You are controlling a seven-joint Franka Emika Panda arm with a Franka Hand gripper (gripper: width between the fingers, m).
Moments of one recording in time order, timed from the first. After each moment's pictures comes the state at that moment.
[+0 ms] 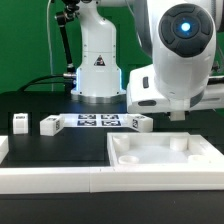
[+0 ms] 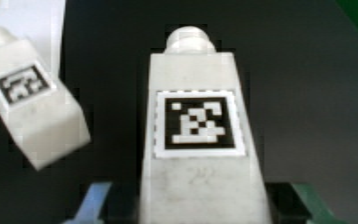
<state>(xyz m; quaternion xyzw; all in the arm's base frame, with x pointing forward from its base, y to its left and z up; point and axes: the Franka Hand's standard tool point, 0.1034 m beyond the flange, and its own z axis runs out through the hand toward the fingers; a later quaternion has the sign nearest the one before) 0.457 0.135 0.047 -0.90 0.06 0.41 0.11</state>
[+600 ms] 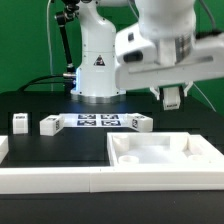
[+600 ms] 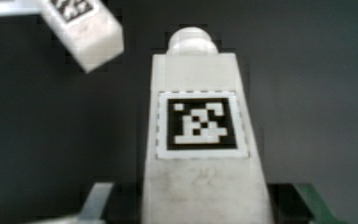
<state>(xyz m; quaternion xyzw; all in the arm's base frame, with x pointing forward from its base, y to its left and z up) 0.502 0.104 0.109 -0.96 0.07 0.23 0.11</state>
